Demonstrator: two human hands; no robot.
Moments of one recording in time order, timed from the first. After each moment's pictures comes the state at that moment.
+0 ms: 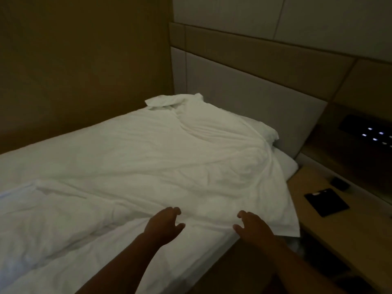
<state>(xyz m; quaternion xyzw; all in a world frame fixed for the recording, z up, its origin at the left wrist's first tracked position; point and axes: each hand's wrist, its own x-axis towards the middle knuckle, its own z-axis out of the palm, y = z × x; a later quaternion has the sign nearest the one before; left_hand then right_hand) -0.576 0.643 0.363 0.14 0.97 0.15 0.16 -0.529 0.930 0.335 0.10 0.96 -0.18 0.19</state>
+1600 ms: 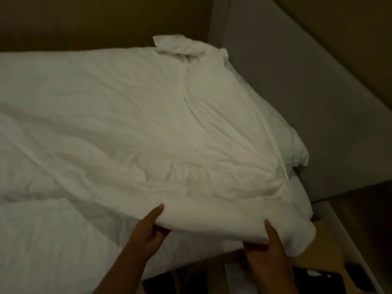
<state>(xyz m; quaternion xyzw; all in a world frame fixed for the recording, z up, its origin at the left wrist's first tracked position) -0.754 0.906 0.242 -0.42 0.22 0.88 0.10 -0.771 1.185 0.257 0.35 0.37 -0.86 0.11</state>
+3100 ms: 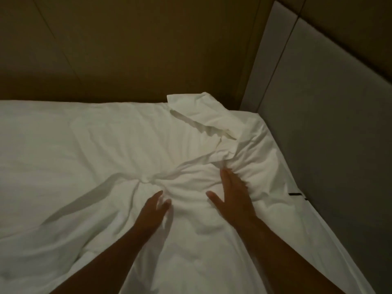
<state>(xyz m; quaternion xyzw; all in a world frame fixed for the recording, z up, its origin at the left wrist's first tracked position) -1.335 0.781 0.138 -0.33 0.82 0.47 0.05 -1.465 0.995 0.157 -0.26 0.94 -0.22 0.06</state>
